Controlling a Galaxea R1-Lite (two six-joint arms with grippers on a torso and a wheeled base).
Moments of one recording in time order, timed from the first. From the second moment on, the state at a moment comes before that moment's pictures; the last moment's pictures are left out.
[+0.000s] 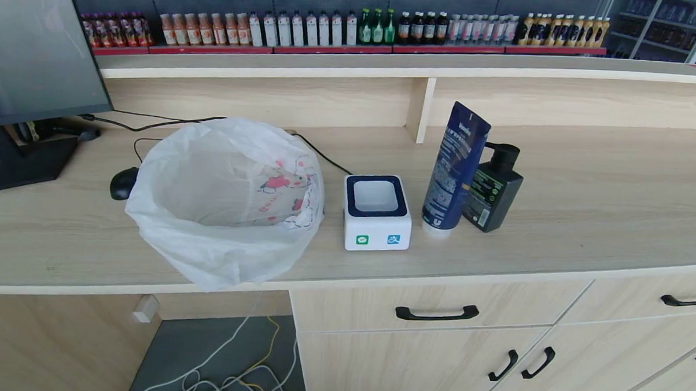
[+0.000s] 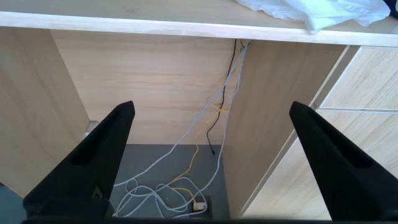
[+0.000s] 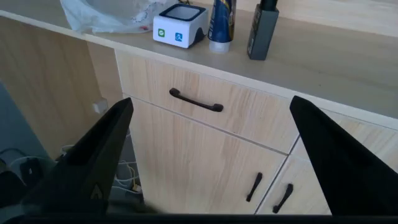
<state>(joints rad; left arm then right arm) 0.00 0.00 0.00 0.00 0.00 0.00 -0.01 0.10 -0.30 0.07 0.49 -0.11</state>
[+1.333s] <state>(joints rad) 0.00 0.00 0.00 0.00 0.00 0.00 0.29 0.88 -0.48 -0.19 0.38 -0.21</state>
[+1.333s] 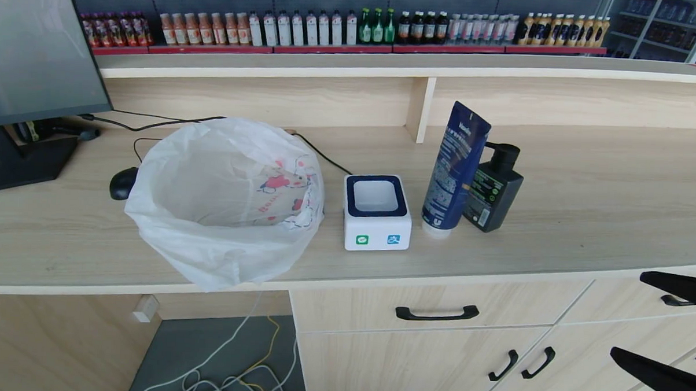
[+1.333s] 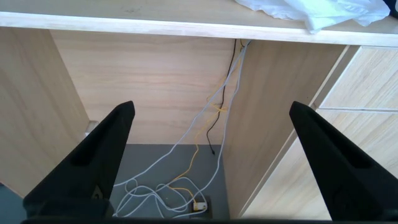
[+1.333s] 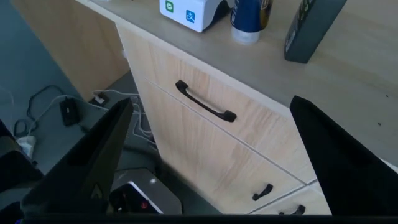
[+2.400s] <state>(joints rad) 0.00 0.00 0.00 0.00 0.00 0.00 0.75 1.48 -0.59 -0.98 -0.25 -0.02</state>
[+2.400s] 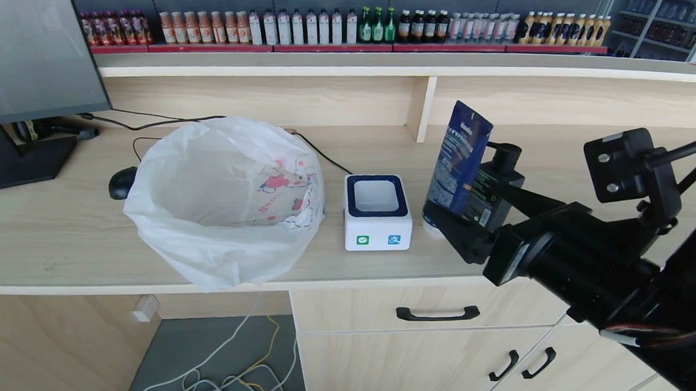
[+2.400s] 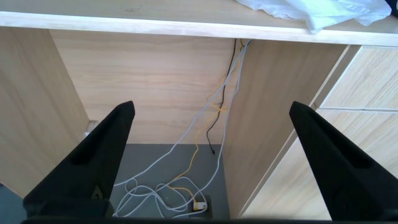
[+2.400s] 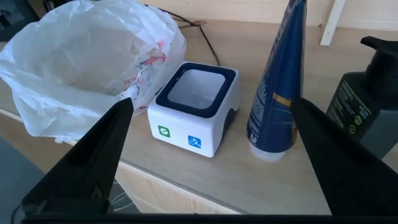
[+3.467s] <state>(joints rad) 0.00 0.00 0.00 0.00 0.00 0.00 0.68 1.66 -0.60 -1.18 -0.43 0.02</state>
